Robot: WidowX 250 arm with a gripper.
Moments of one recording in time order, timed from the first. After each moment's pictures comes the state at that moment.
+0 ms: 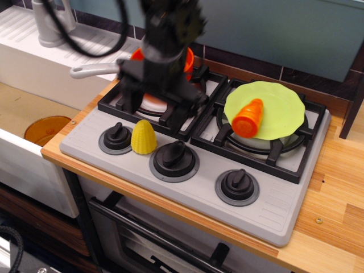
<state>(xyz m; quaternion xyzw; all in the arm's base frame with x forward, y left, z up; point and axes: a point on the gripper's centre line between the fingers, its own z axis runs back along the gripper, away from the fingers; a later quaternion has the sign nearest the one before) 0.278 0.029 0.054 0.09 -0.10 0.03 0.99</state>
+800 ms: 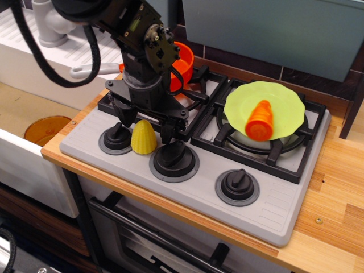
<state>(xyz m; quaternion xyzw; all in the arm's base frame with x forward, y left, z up) 0.282 0.040 0.028 0.07 -0.14 0.03 0.99</state>
